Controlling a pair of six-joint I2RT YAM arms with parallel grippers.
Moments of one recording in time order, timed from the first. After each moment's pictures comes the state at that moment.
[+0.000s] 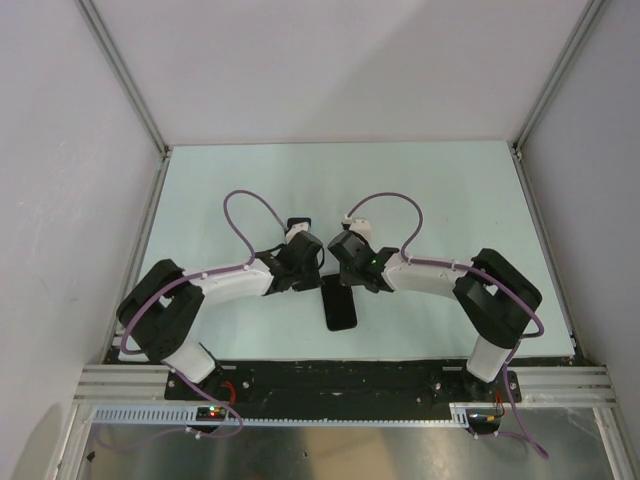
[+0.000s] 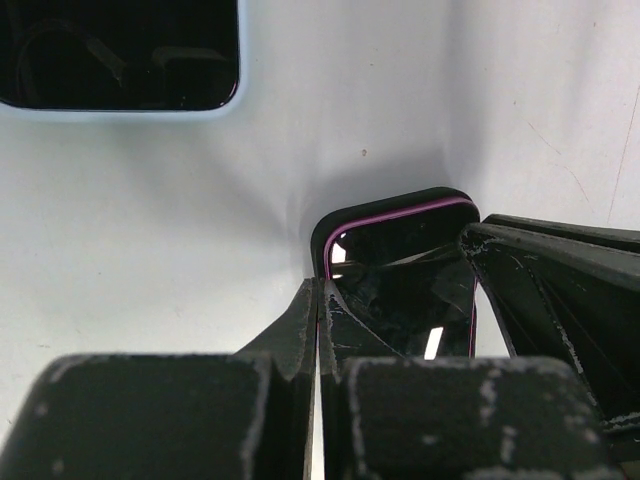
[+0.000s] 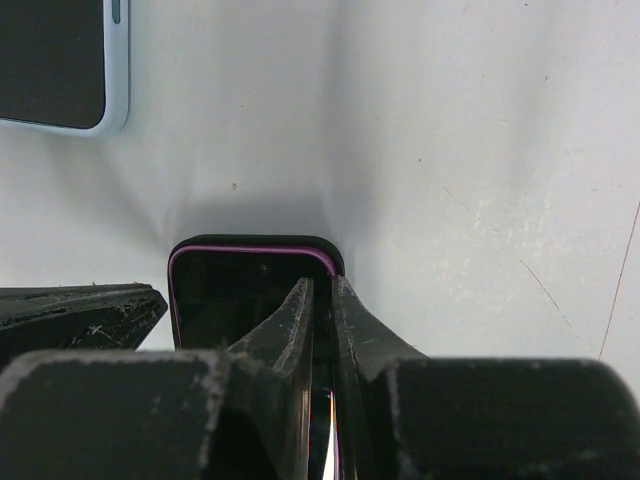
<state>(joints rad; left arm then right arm) -0.77 1.57 0.81 -0.20 -0.15 -0.85 0.90 1.76 1.01 -0.23 0.30 0.71</state>
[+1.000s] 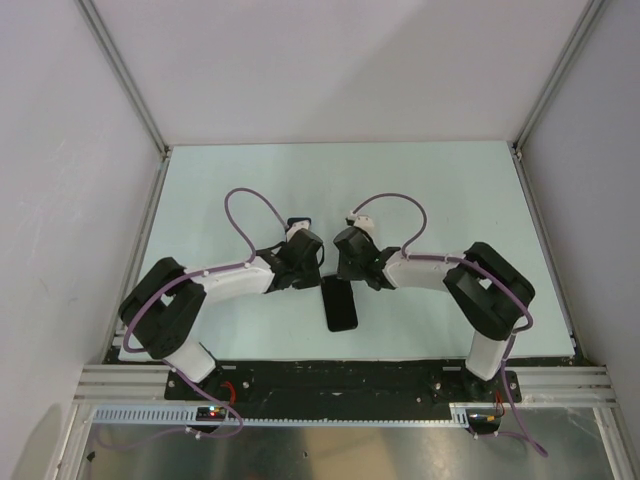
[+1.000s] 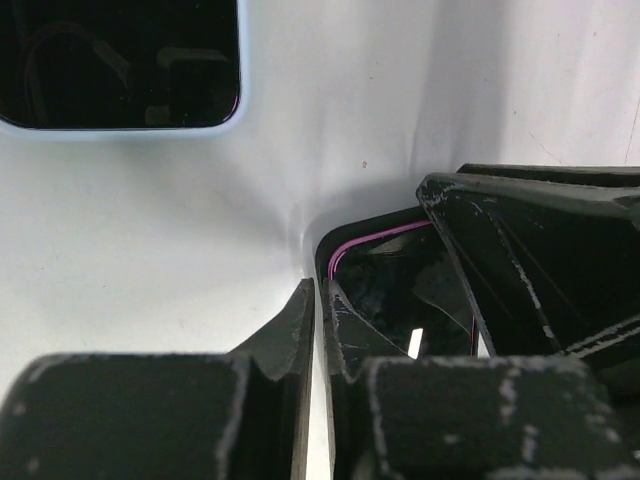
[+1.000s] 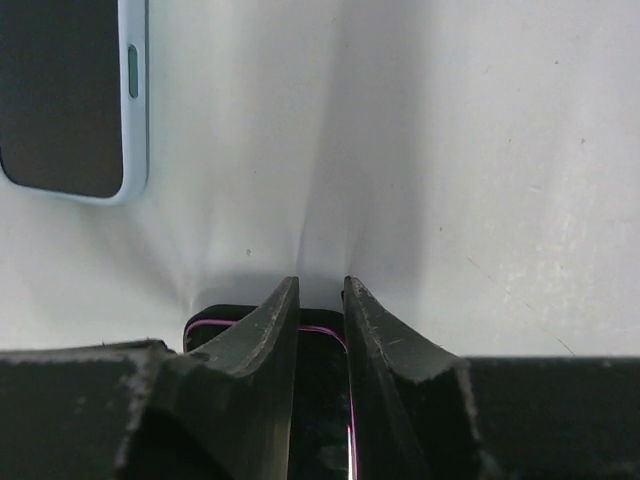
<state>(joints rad) -0.76 1.58 0.83 -0.21 -0.14 -0.83 0.85 1.80 0.97 -0.04 0.28 0.73</state>
